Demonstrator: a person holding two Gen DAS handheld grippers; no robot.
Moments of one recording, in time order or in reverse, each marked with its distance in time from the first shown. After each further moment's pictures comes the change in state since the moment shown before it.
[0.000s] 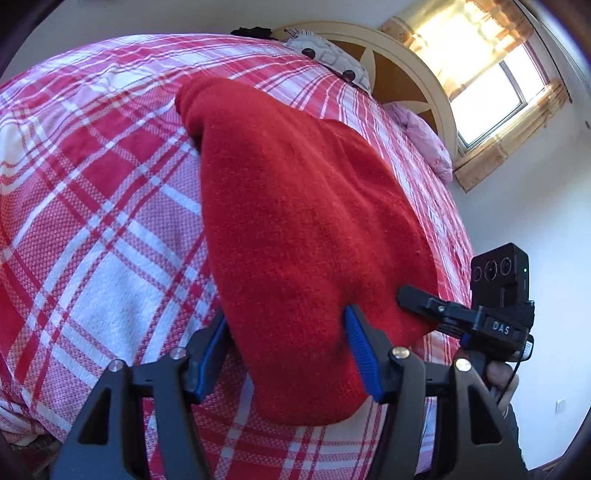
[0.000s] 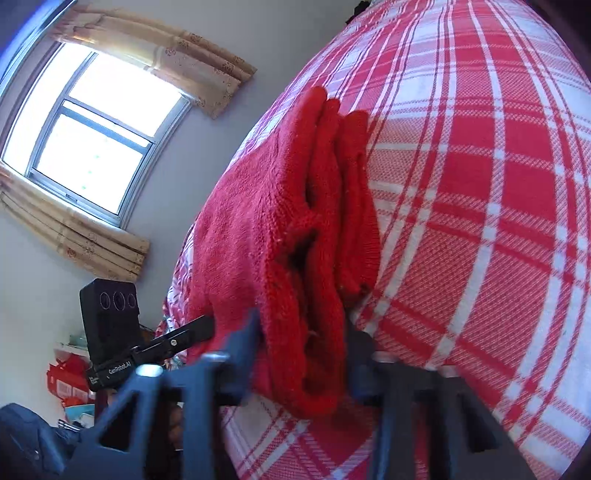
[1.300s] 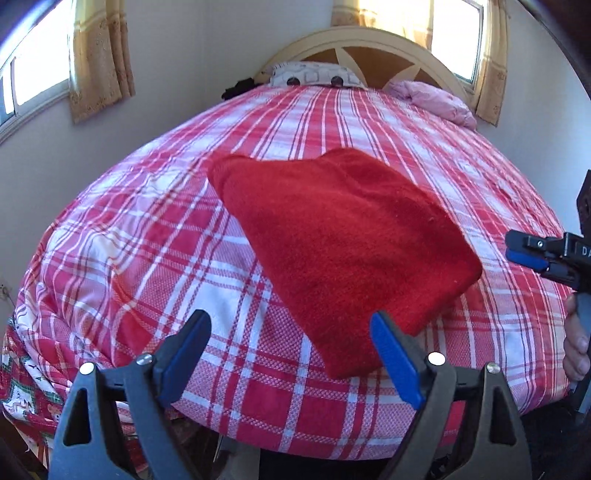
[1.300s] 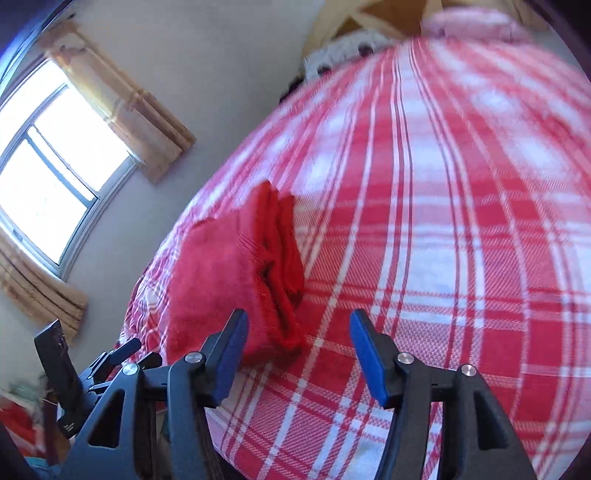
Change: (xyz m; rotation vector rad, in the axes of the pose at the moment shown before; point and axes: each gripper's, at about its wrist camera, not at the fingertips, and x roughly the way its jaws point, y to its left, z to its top) left arm -0.055 -0.040 -0.041 0.392 -0.147 0.376; right arm -0.118 0.043 -0.070 0.025 -0.339 -0.357
